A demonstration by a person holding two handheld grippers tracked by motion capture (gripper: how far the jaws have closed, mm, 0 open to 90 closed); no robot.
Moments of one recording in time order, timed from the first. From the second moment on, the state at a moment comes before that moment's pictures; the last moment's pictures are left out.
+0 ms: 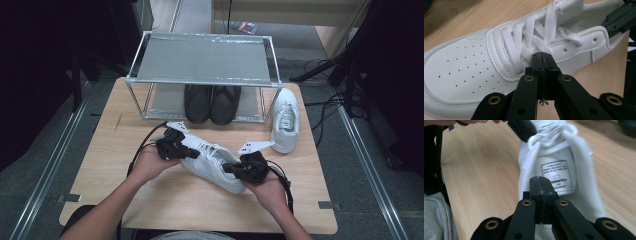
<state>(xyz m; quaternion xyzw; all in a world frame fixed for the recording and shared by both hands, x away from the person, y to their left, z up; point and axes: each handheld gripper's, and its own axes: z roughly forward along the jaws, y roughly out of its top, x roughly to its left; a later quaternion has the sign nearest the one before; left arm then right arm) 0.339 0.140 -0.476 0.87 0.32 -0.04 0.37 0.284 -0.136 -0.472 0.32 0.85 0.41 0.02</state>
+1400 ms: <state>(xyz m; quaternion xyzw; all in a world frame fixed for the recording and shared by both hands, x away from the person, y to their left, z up) 0.325 0.155 -0.497 0.87 0.34 -0.05 0.35 0.335 -0.146 -0.477 0.35 0.84 0.41 0.03</state>
